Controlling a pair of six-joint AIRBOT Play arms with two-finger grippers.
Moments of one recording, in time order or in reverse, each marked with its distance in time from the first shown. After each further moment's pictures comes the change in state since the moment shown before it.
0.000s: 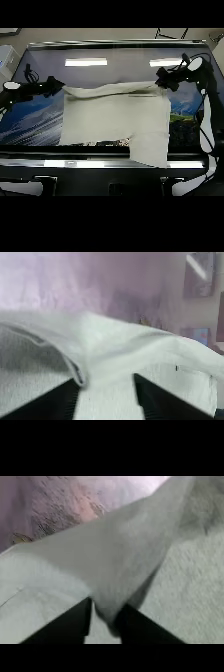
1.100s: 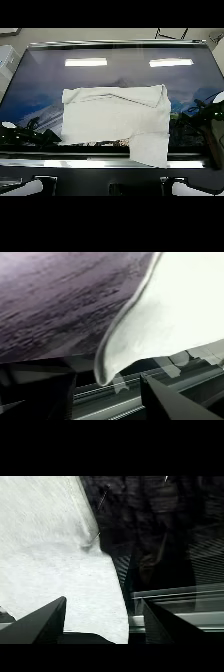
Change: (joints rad) left arm 0.276 0.264 -0.664 0.387 -0.438 0.068; right arm -0.298 0.348 -0.617 -0.217 0.390 -0.298
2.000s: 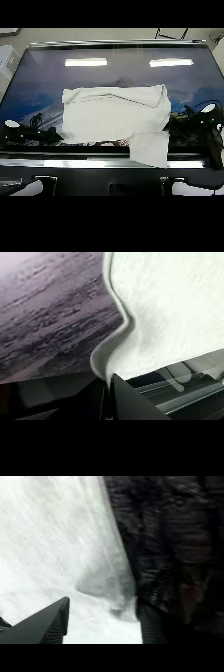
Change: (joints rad) left arm -0.084 0.076 -0.018 -0.055 0.083 -0.009; right arm -0.002 -0.072 -0.187 0.214 -0.267 -0.154
